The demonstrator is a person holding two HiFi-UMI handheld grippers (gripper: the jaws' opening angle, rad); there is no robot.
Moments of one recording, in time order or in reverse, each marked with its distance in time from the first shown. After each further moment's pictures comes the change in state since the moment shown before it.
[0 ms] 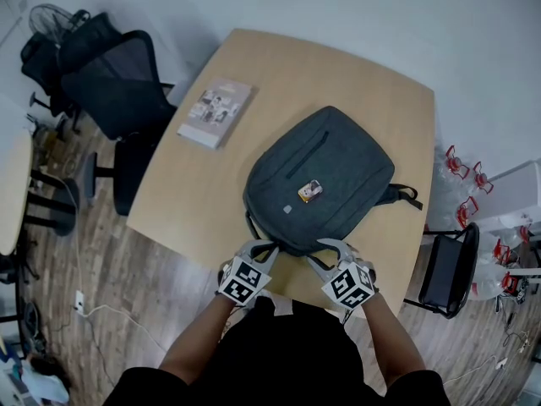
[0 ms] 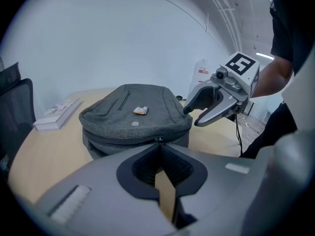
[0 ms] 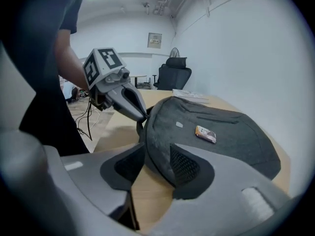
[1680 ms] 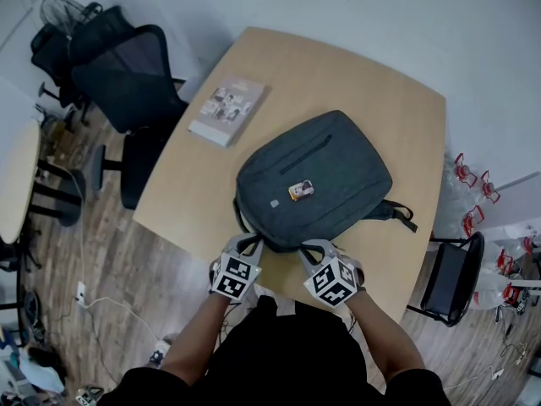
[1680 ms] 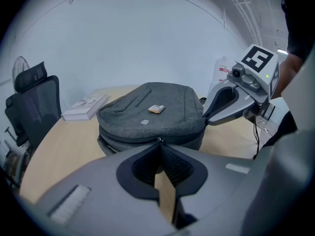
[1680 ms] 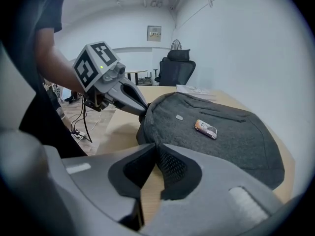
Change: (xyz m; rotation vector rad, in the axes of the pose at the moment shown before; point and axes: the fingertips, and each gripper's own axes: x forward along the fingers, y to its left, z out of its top) left arm -0.029 0.059 -0.023 -0.095 0.031 0.214; right arm 0.040 0.014 0.030 0.021 0.075 0.040
